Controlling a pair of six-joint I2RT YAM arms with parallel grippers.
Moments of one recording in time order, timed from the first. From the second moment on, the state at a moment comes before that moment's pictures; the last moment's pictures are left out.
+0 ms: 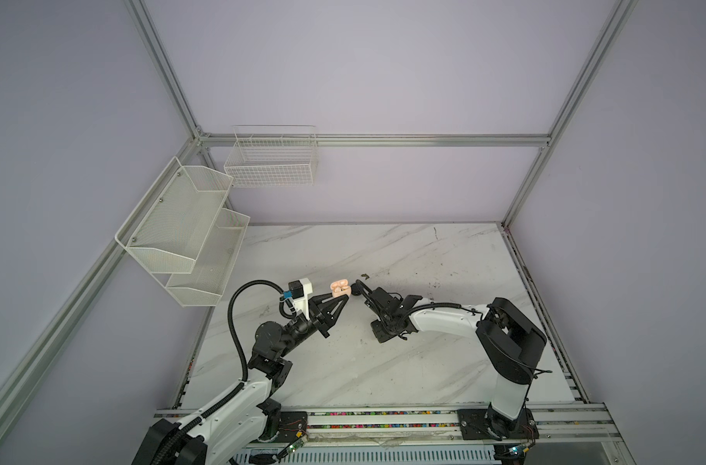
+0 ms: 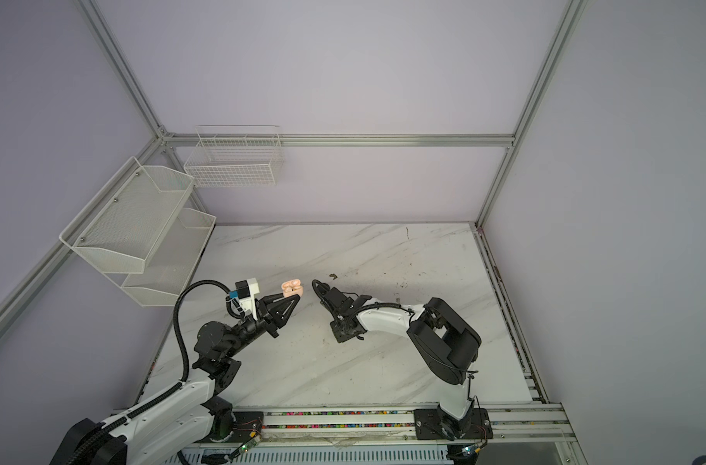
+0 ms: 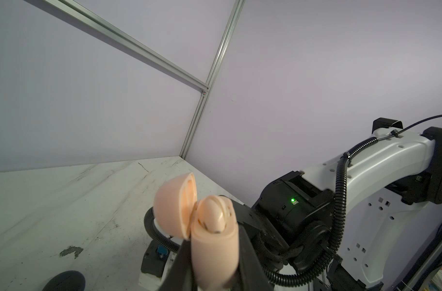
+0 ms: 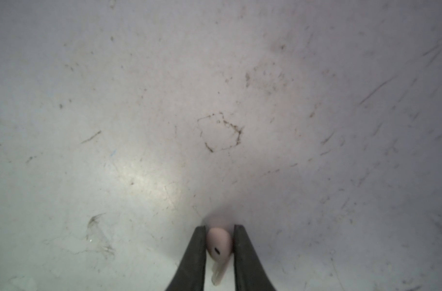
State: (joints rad) left arm -0.41 0.90 0.23 0.96 0.49 -0.55; right arm 0.90 1.84 1.14 -0.53 0.10 0.38
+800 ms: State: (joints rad) left arm -0.41 0.97 0.24 0.95 0.49 -0.54; right arm 0.76 1.50 1.01 -0.31 0.05 0.37
